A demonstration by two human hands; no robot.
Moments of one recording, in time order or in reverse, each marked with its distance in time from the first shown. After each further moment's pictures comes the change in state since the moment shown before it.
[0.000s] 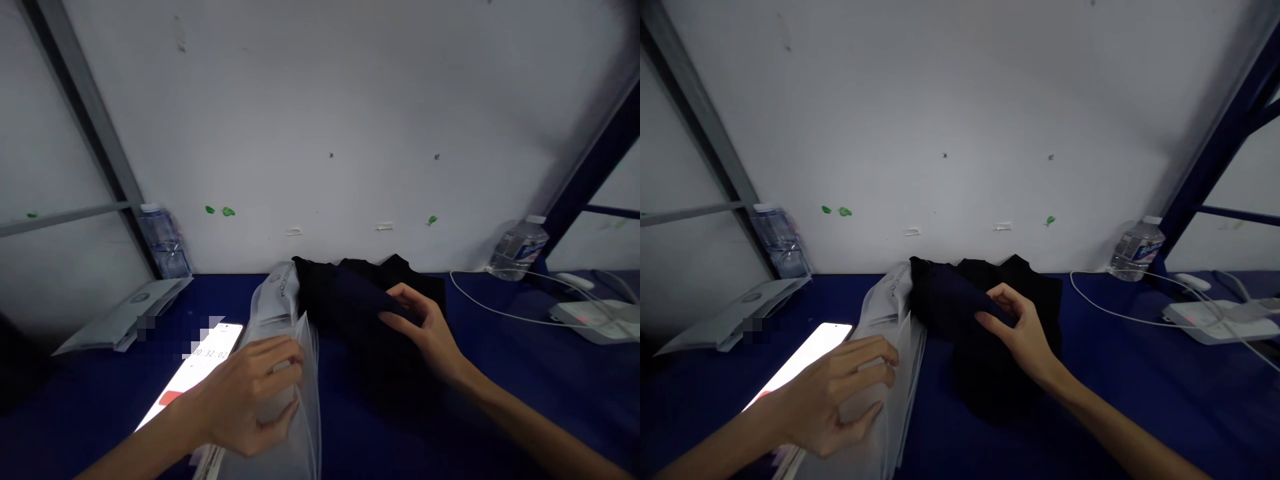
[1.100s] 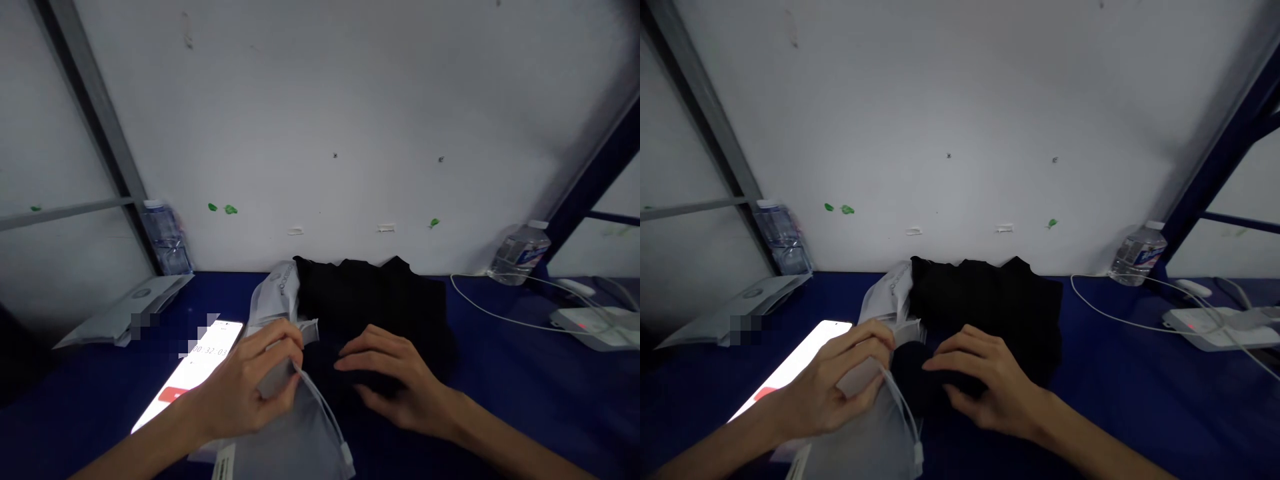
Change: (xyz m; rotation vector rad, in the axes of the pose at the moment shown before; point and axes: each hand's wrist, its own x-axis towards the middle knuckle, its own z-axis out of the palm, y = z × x) left_hand 0.001 0.002 0.002 -0.138 0.171 -0.148; right_hand -0.029 0.000 0.028 -0.278 -0.459 -0.601
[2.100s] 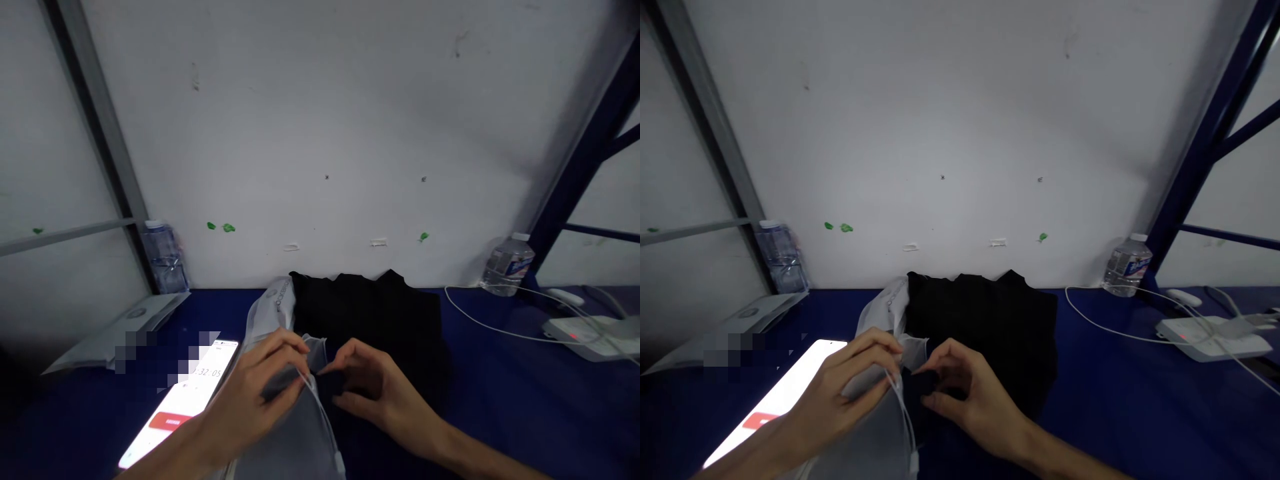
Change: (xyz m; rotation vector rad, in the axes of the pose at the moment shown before) left_hand 0.008 0.008 0.007 -0.056 0.045 -0.148; right_hand 0.006 -0.013 0.018 0.805 0.095 0.514
